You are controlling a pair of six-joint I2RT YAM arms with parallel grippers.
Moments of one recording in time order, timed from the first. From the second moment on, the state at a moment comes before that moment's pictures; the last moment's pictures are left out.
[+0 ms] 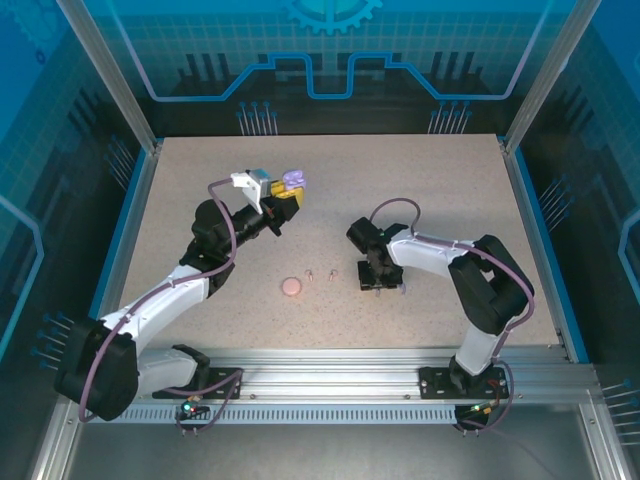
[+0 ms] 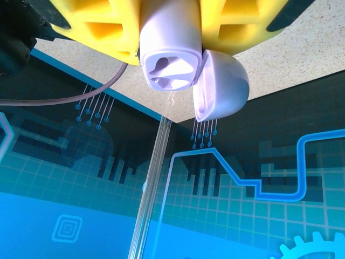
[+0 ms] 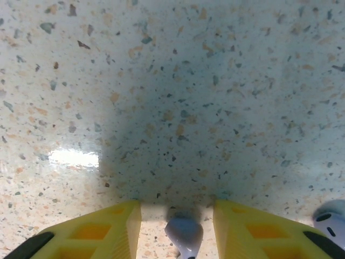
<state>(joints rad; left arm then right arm) -0.38 1.20 0.68 0.63 0.42 -0.24 0.64 1.75 1.04 -0.78 0.06 0.62</state>
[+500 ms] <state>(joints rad) -0.38 1.20 0.68 0.64 0.42 -0.22 0.65 1.75 1.04 -0.78 0.06 0.62</state>
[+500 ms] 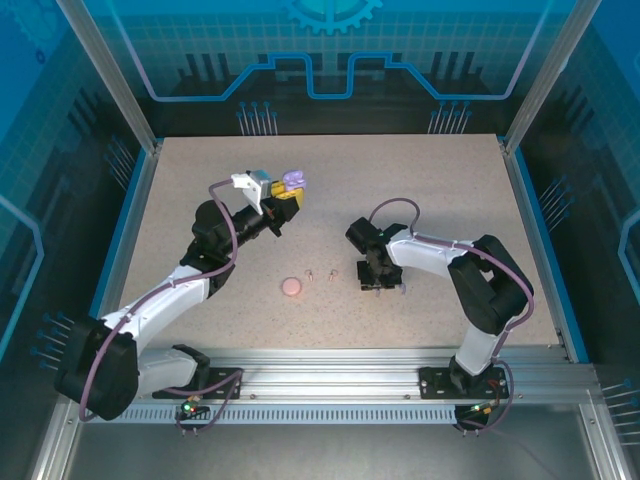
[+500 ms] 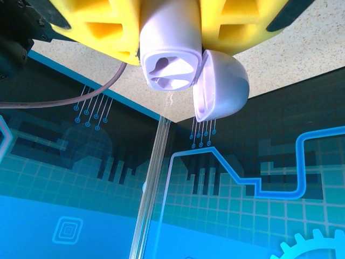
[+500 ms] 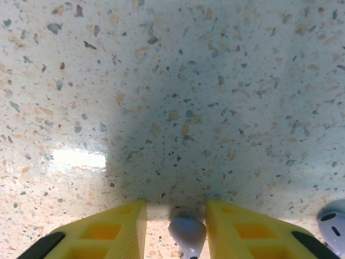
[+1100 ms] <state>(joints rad) -0.38 1.21 0.68 0.64 0.42 -0.22 0.65 1.72 1.00 -0.74 0.07 0.63</state>
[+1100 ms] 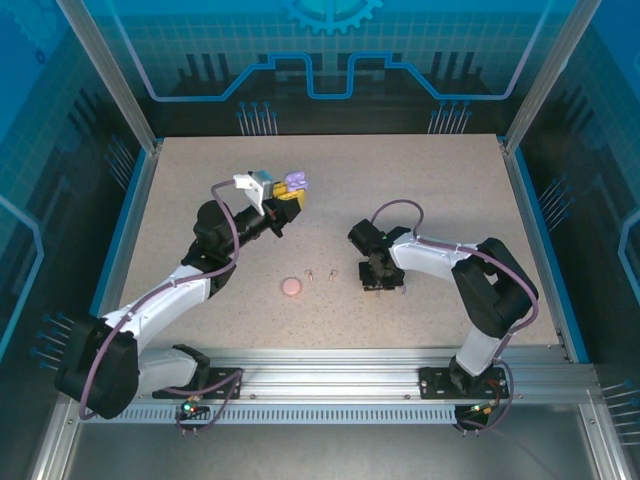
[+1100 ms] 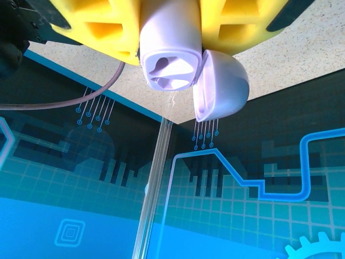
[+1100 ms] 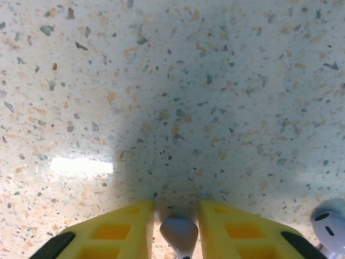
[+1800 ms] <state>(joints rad) -0.42 1.21 0.68 0.64 0.42 -0.21 0.63 1.46 1.00 -0.74 0.05 0.63</state>
